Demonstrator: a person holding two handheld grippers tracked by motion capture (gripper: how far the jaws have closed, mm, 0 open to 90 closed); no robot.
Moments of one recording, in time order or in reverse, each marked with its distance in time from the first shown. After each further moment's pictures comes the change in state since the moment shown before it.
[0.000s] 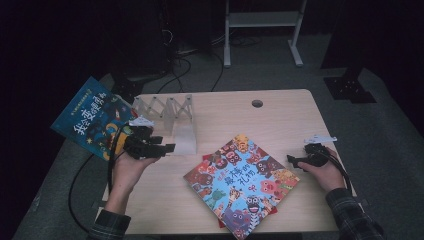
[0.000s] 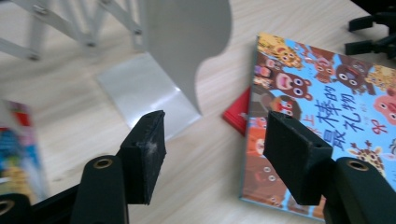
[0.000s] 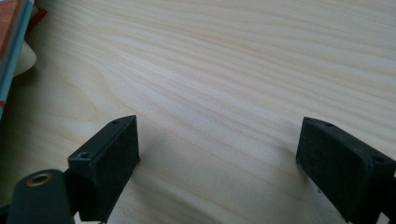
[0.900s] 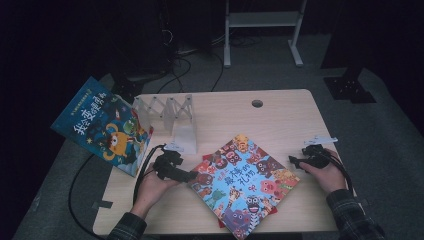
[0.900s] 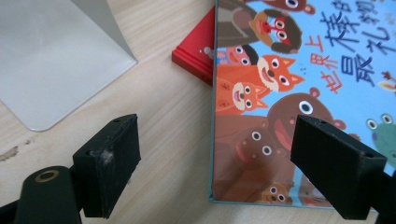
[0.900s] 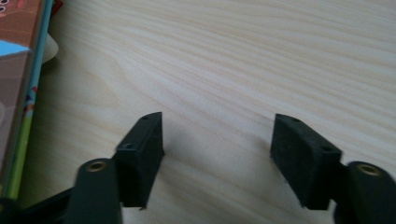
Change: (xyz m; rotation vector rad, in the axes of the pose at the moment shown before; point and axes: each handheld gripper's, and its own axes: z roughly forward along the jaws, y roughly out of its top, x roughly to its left) left arm -0.024 -0.052 0.090 0.152 -0.135 0.095; right arm 0.007 0.001 -0.011 0.034 0.004 -0.006
